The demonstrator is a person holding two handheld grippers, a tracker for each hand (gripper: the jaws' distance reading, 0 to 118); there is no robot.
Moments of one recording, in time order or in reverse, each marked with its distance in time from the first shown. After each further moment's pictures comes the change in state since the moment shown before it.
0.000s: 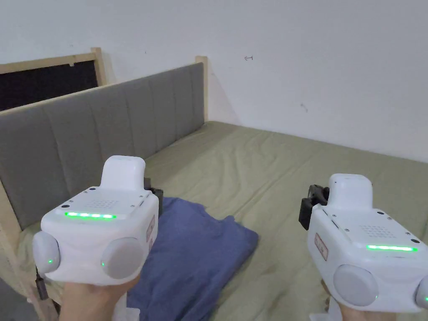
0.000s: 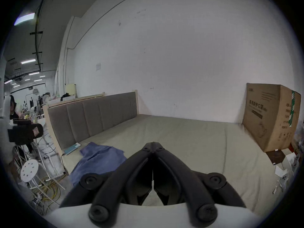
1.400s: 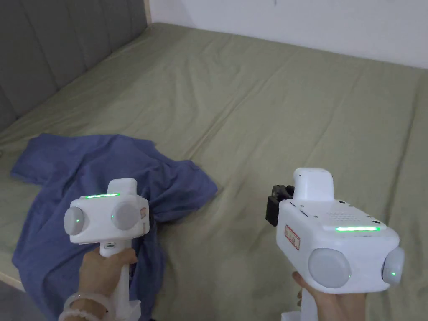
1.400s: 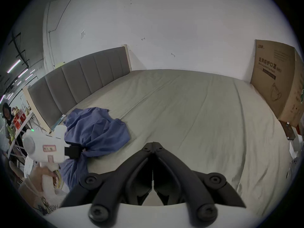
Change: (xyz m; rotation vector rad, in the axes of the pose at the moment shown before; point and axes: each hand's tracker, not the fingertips) left arm 0.046 -0.160 -0.270 -0.704 -0.118 0.117; right arm 0.040 -0.101 -0.117 -0.402 -0.010 -0.087
